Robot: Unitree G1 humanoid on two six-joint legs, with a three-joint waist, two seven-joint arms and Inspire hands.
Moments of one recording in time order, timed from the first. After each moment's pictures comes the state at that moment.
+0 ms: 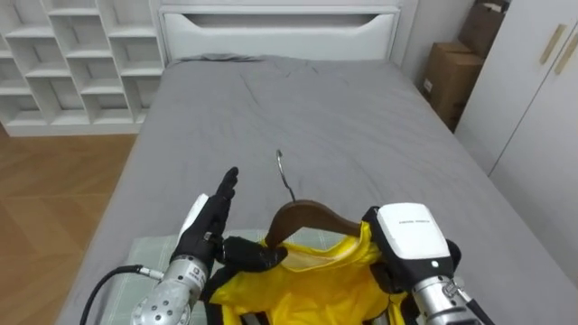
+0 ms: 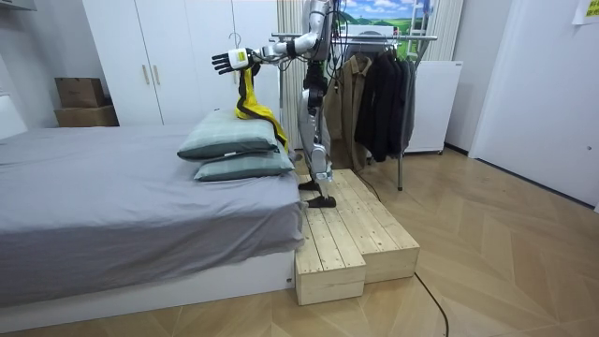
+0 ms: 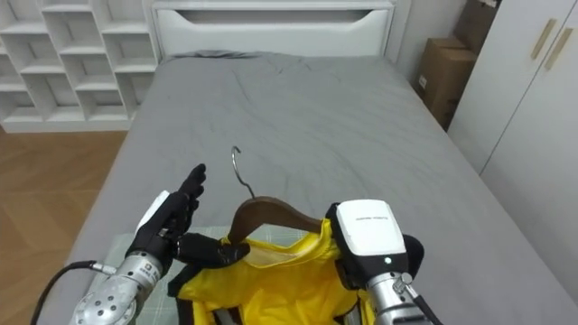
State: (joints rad) left arm -0.21 0.28 -0.28 0.27 -0.12 0.06 0.09; right arm -0.20 -0.38 0.40 0.47 -0.98 -0.03 -0.46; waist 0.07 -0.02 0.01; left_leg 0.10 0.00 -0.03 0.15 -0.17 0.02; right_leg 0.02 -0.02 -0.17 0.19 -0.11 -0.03
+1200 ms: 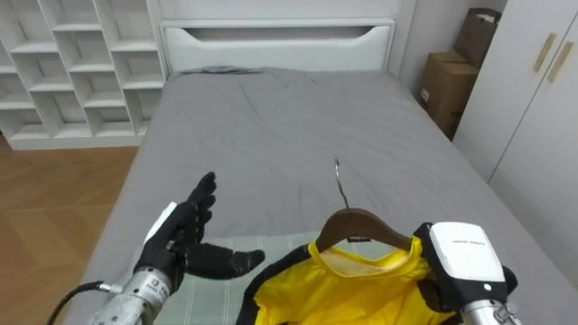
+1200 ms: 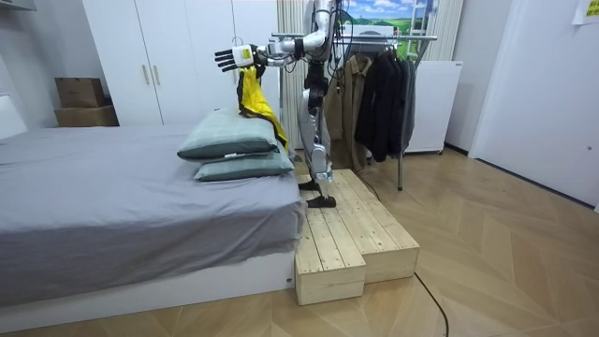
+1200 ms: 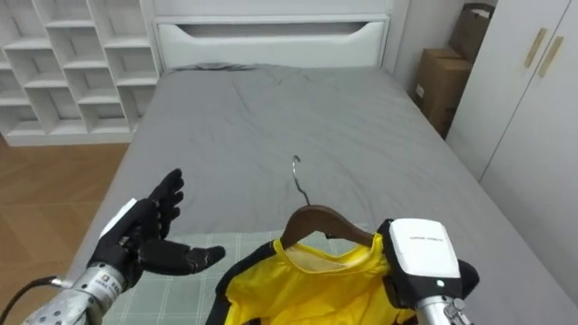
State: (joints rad) left arm -0.02 0.37 -0.12 0.25 -0.29 0.02 -0.01; right arm -0.11 -0.43 0.24 0.56 -0.94 -0.08 -0.55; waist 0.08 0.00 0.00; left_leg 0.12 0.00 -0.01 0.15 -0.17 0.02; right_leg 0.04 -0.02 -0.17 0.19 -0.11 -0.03
